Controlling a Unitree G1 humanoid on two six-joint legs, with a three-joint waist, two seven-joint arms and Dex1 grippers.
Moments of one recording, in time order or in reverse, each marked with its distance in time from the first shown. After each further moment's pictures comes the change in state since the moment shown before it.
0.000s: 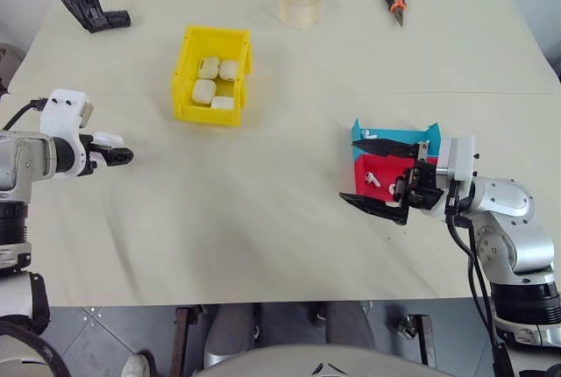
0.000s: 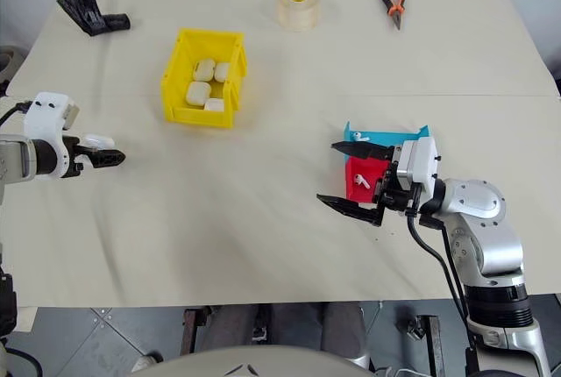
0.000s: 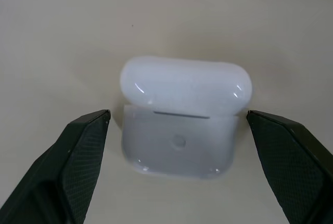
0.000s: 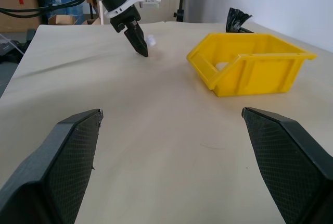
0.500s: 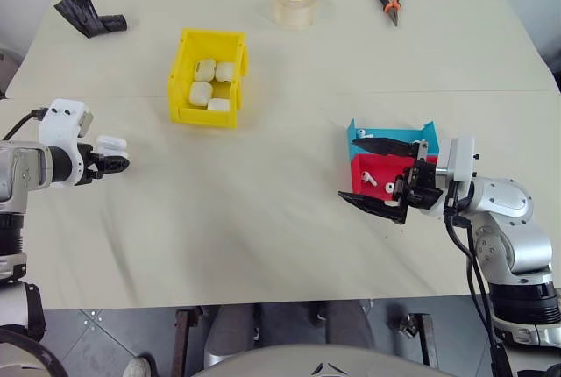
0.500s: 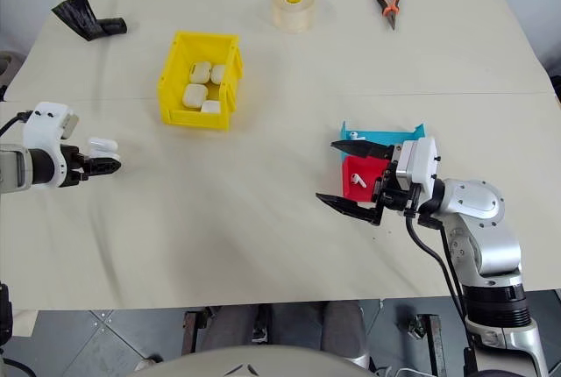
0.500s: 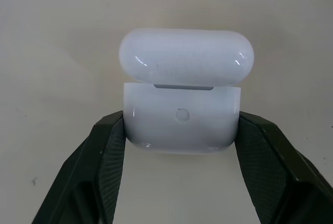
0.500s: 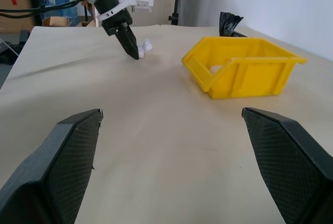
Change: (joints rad) left arm 0.082 -0.005 0.050 -0.042 0.001 -0.044 -0.044; right arm 0.000 0.010 0.001 0.001 -0.008 -0.018 -0.004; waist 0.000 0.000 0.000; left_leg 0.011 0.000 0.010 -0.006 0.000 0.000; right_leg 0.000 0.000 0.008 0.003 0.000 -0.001
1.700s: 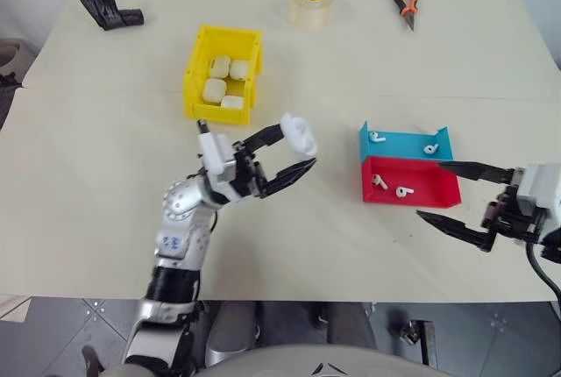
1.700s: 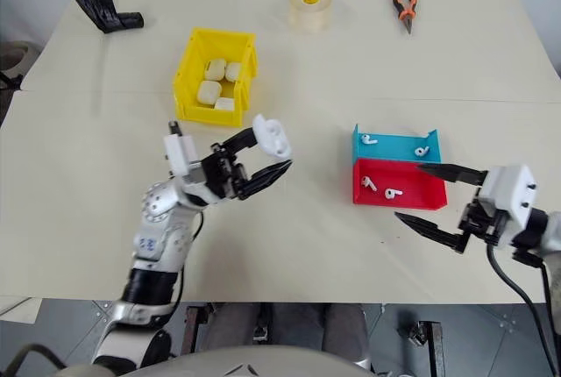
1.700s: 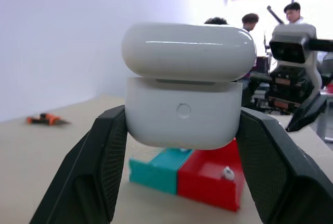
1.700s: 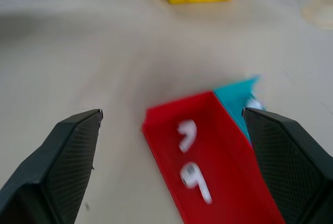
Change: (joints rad) left arm 0.158 -0.919 -0.184 -0.101 -0.074 -1.394 -0.463; right arm 0.421 -0.243 -0.437 -0.008 -0.021 -0.014 0.054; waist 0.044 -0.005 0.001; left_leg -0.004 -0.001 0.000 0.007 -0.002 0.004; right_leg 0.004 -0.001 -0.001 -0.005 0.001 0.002
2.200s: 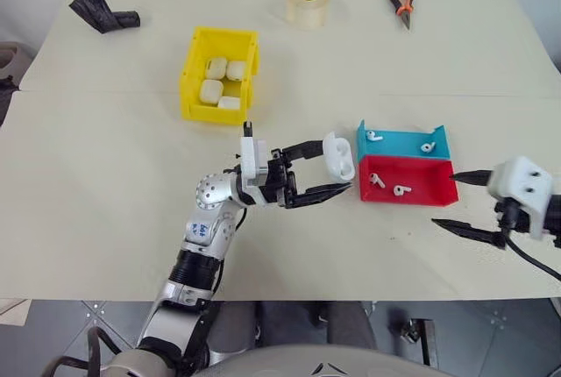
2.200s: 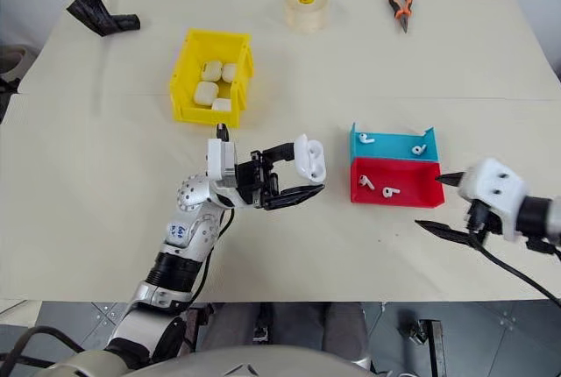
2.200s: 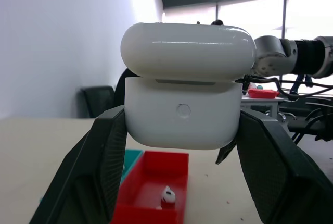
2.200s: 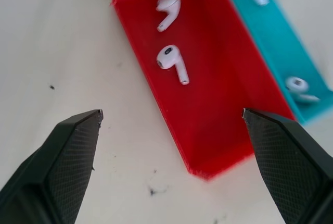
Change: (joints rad) left arm -0.027 0.029 -0.075 0.063 -0.043 0.077 -0.134; right arm -0.206 -0.278 0.270 0.010 -0.227 0.257 -0.068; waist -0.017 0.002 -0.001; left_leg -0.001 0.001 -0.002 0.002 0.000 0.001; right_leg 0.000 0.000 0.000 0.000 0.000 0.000
